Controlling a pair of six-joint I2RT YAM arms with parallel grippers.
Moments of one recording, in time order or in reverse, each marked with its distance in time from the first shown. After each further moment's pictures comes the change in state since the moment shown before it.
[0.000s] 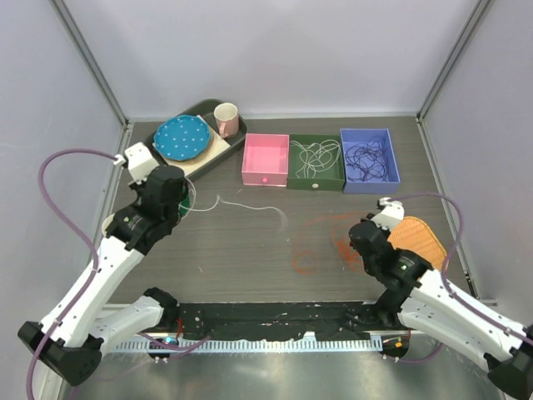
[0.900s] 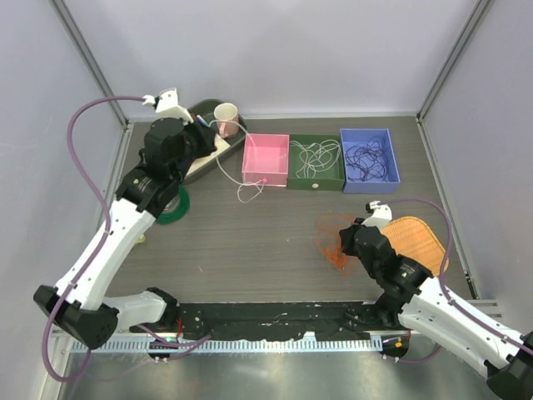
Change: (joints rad) left arm 0.043 0.201 0.304 0.267 0.566 0.138; right arm -0.048 -0.113 -0.101 0.146 -0.259 -0.109
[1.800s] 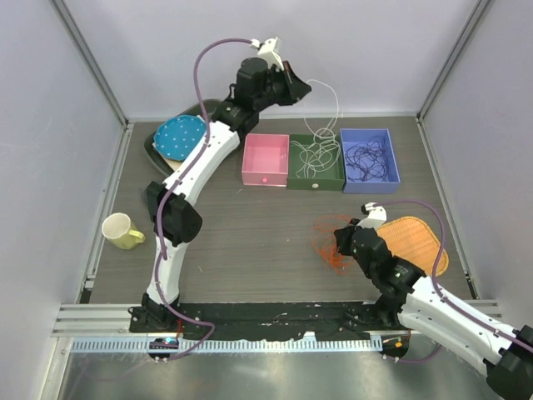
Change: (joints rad) left arm -0.066 0.995 0.978 0.159 0.543 -0.079; right arm 0.000 0.018 -0.089 0.170 -0.037 -0.021
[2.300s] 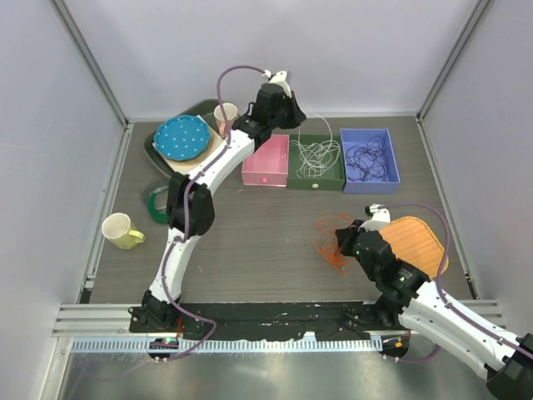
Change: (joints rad) left arm -0.017 0.164 -0.056 0.002 -0.111 0.054; right arm 0.000 -0.076 -0.016 -0.010 -0.002 0.001
